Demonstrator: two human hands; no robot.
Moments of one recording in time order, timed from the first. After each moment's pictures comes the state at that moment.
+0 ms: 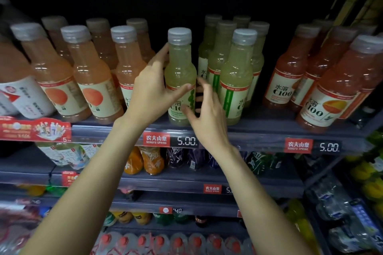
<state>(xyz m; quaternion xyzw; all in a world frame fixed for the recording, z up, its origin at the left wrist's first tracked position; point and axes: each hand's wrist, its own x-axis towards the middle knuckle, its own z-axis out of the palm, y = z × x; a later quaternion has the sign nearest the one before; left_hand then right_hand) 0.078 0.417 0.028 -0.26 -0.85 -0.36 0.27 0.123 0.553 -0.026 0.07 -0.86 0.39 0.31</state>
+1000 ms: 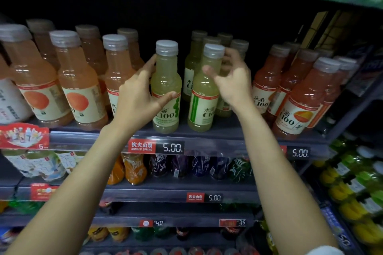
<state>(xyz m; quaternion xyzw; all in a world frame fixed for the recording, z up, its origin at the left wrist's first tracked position) 0.087 0.414 0.027 -0.23 -0.85 -0.34 0.32 0.101 0.617 0.063 0.02 -0.83 0.47 0.32</state>
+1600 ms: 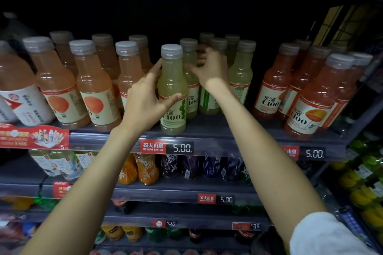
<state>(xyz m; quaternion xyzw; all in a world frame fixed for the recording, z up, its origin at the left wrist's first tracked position) 0.088 0.409 0.028 -0.23 -0.85 -0.35 0.31 0.050 0.574 0.070 0.01 -0.86 0.42 0.28</state>
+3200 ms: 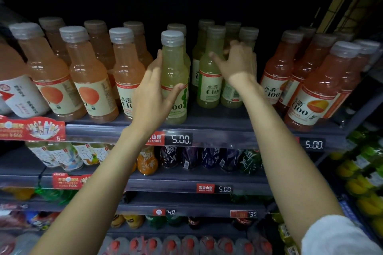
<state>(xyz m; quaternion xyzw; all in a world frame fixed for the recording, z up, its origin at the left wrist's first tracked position) 0.099 0.430 0.012 -0.21 -0.85 -0.34 0.34 0.066 0.624 0.068 -0.08 -0.93 0.20 0.30</state>
